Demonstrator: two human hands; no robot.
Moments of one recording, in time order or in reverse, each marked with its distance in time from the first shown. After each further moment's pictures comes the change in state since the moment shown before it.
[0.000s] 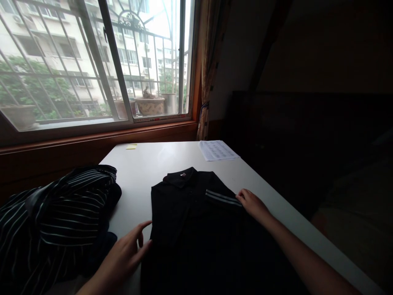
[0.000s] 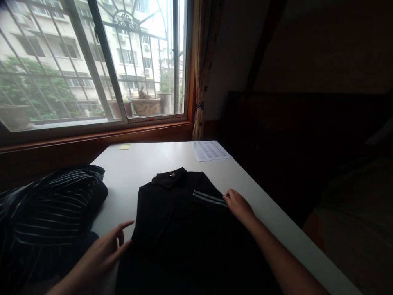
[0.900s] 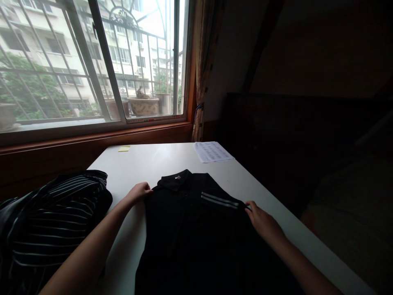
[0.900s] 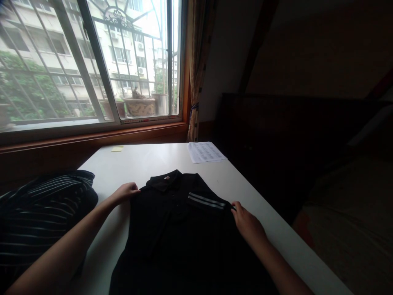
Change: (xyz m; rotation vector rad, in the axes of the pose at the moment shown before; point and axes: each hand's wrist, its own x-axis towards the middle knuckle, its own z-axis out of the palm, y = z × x) left_hand 0.220 -0.049 -0.028 0.194 -0.053 -0.161; right_hand -0.060 0.013 -0.014 -0.247 -0.019 0.074
